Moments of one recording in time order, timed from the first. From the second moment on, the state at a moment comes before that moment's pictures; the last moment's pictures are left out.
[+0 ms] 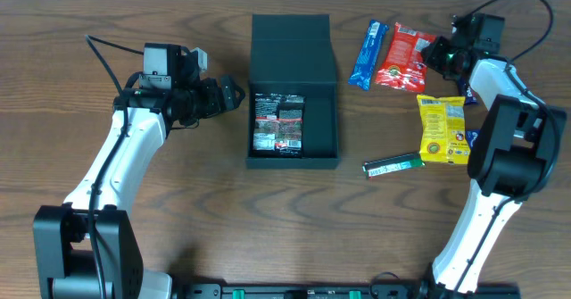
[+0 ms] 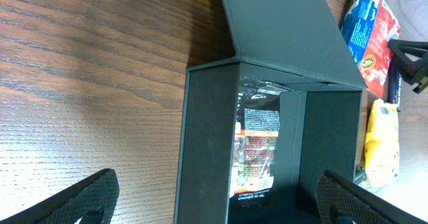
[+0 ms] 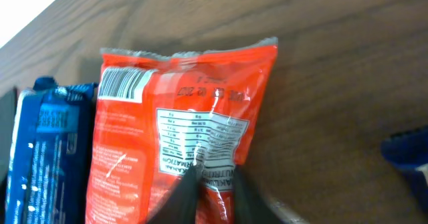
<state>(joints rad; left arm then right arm) -0.08 1.63 1.14 -0.53 0.48 -0.41 -0.23 2.32 1.66 -0.25 -0.38 0.32</state>
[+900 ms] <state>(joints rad) -0.07 1.63 1.14 -0.51 0.48 -0.40 -0.15 2.08 2.02 -0.87 -0.43 0.17</state>
